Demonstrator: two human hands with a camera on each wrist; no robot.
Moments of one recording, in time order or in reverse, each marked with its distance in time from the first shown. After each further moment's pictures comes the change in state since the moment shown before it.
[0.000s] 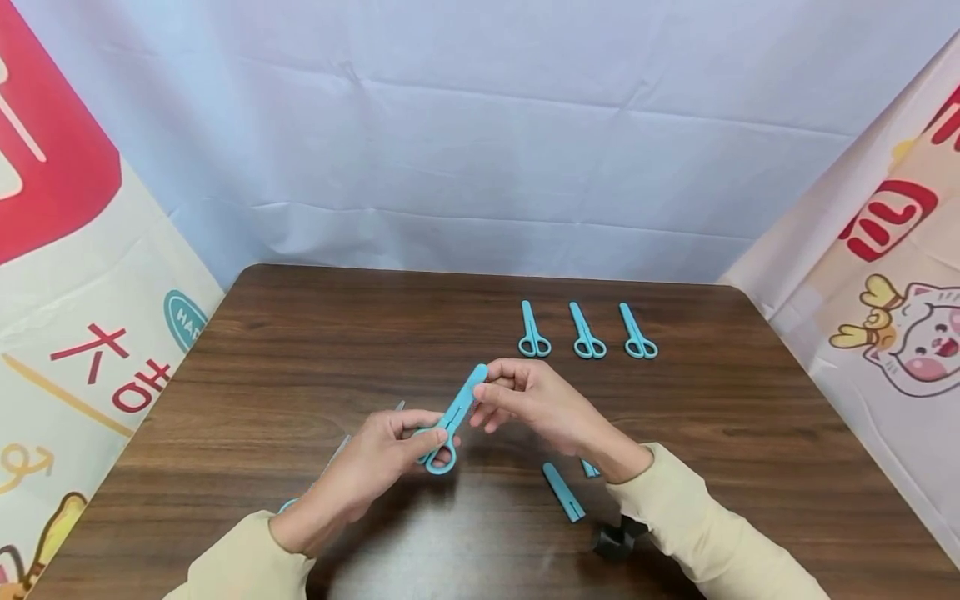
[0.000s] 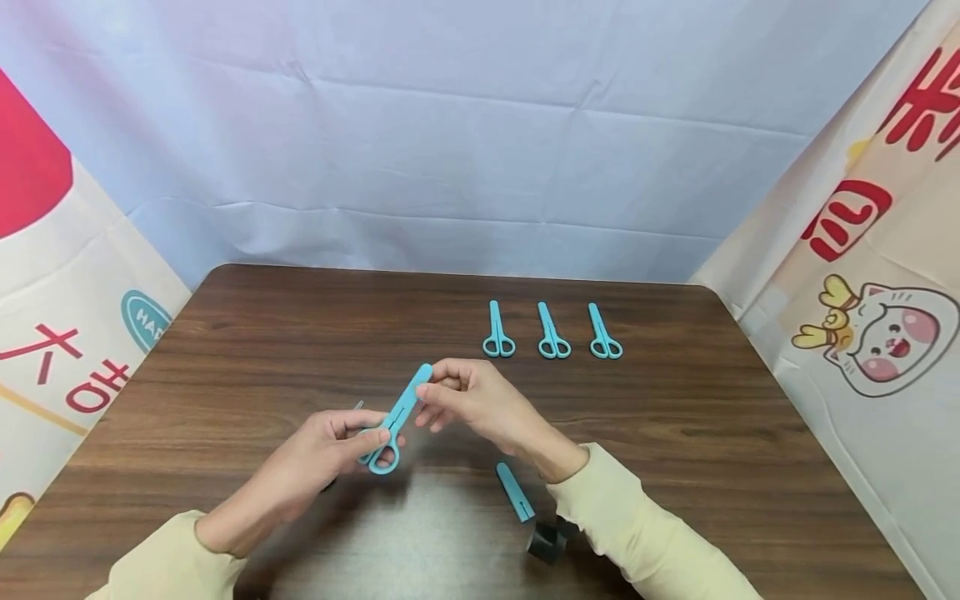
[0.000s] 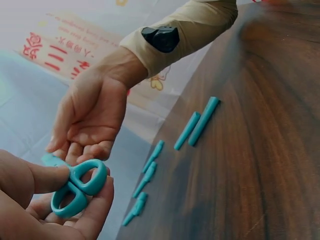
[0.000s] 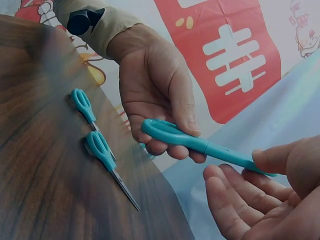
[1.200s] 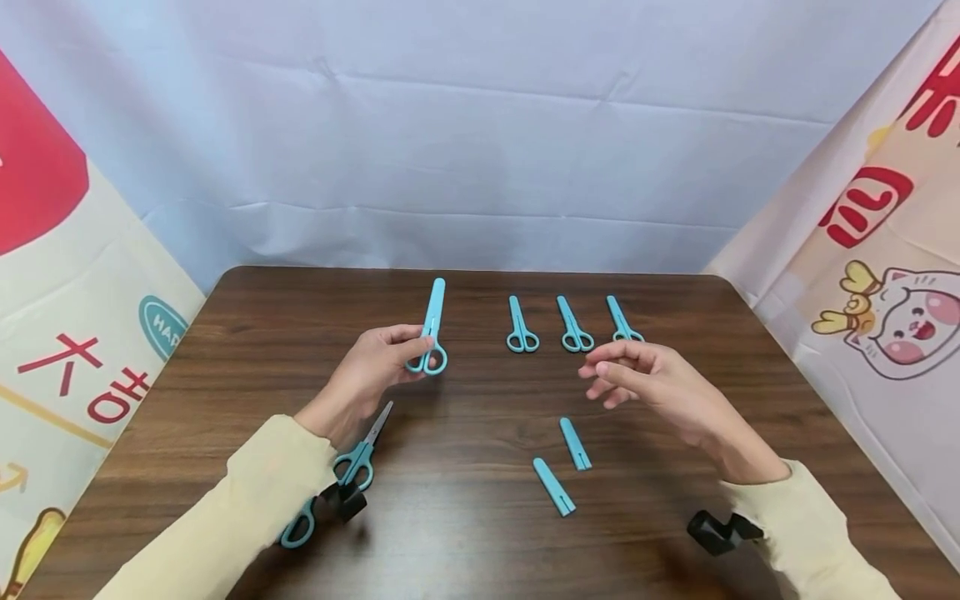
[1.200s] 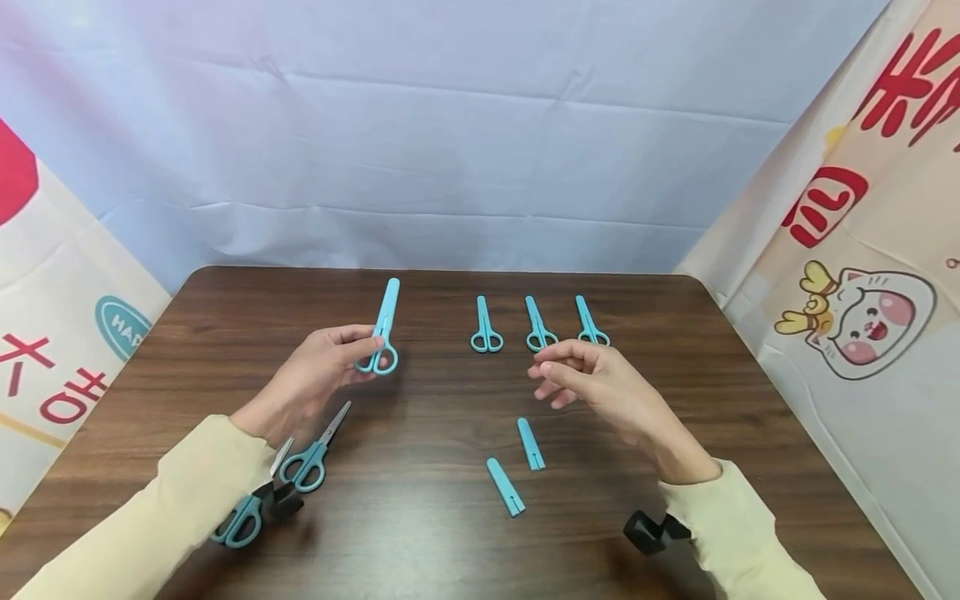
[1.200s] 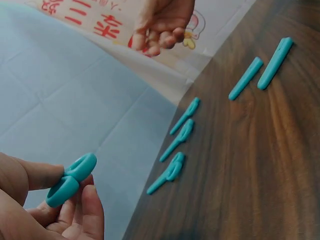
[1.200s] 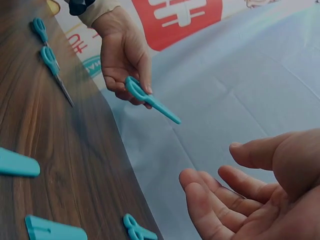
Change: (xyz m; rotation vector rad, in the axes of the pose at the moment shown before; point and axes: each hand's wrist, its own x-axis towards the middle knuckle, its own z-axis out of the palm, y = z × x) left_hand 0.087 0.029 -0.031 0.001 0.157 -0.087; right_hand -0.084 -0.011 -0.102 -0.227 0.259 0.030
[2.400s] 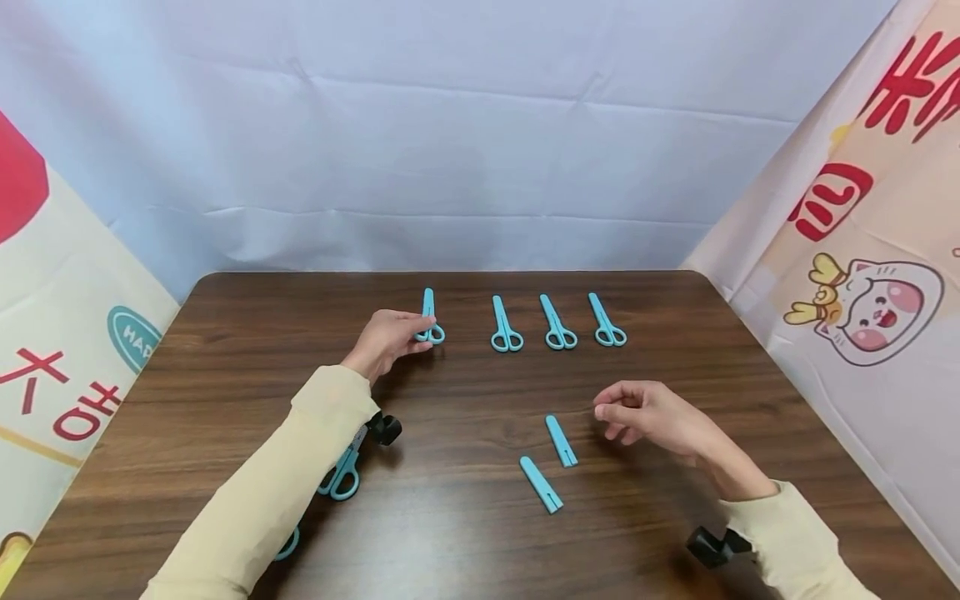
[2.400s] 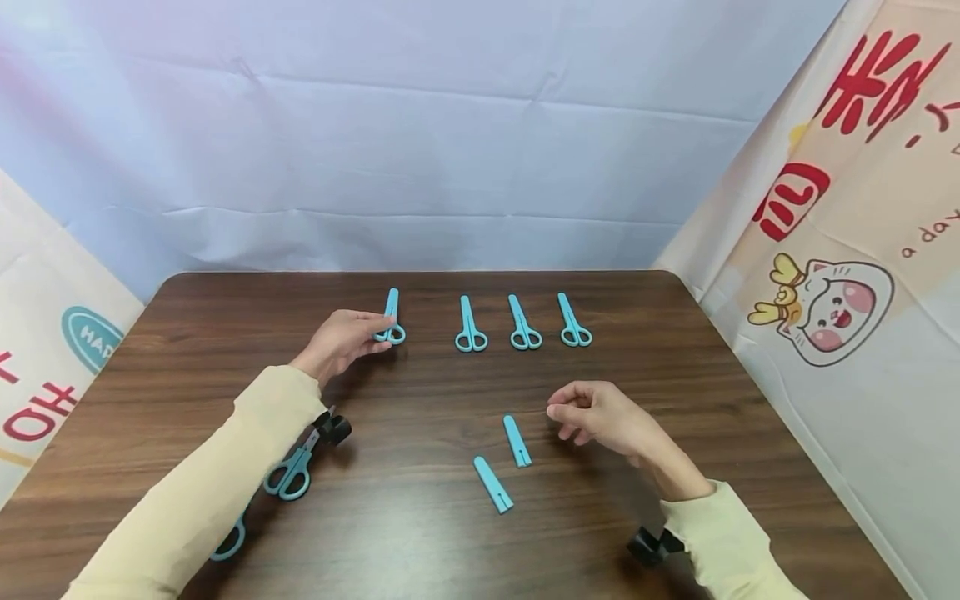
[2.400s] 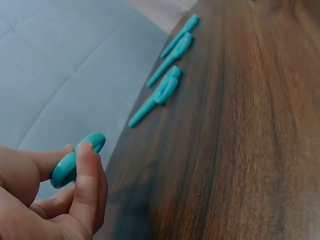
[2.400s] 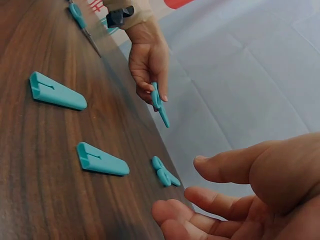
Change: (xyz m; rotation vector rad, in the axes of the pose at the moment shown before) left_hand 0.090 -0.014 0.010 -0.049 0.039 -0.139; right_hand -0.023 0.050 -0.014 -0.195 -0.024 0.229
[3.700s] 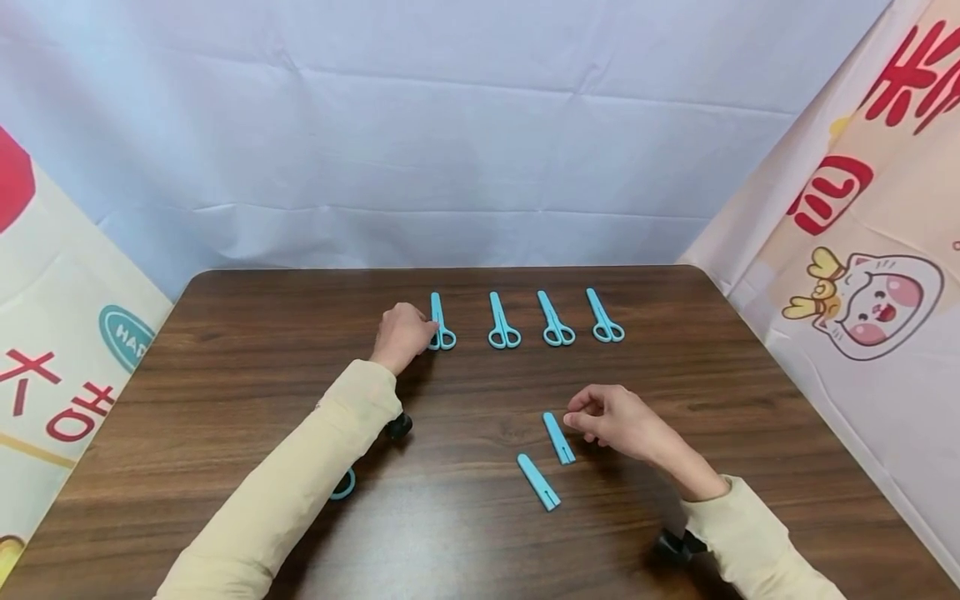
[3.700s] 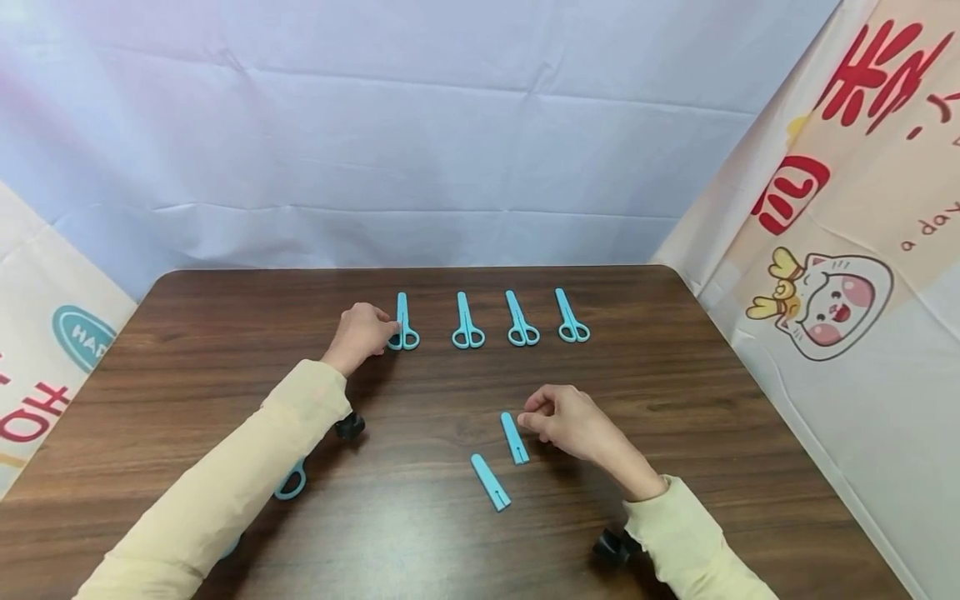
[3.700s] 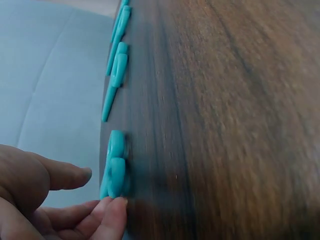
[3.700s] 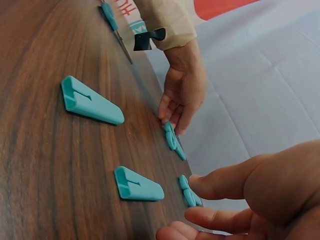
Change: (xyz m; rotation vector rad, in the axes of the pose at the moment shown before) left_hand 0.014 -0.006 0.028 0.740 0.242 0.148; right_hand 0.017 -0.004 0.038 -0.232 0.091 0.011
